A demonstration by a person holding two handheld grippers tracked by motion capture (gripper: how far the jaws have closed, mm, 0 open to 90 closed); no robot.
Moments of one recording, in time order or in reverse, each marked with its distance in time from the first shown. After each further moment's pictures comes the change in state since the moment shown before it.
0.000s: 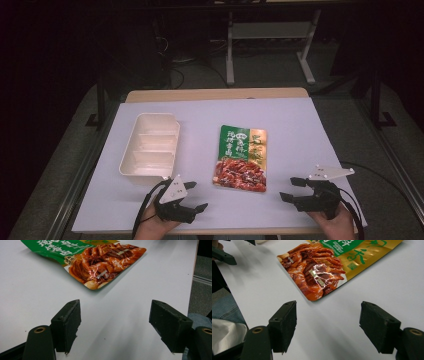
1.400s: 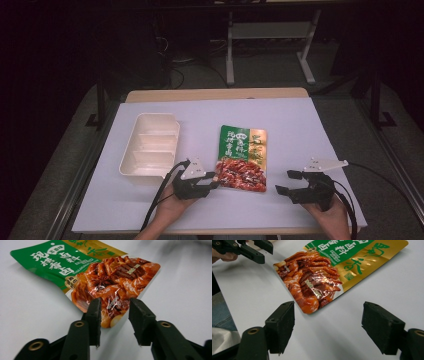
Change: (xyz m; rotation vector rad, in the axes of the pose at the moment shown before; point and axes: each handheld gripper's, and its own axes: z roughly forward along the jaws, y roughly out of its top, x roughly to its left) left arm 0.023 0.039 0.048 0.032 -0.037 0.002; right arm -0.007 0.018 0.012 -0.006 -0.003 0.011
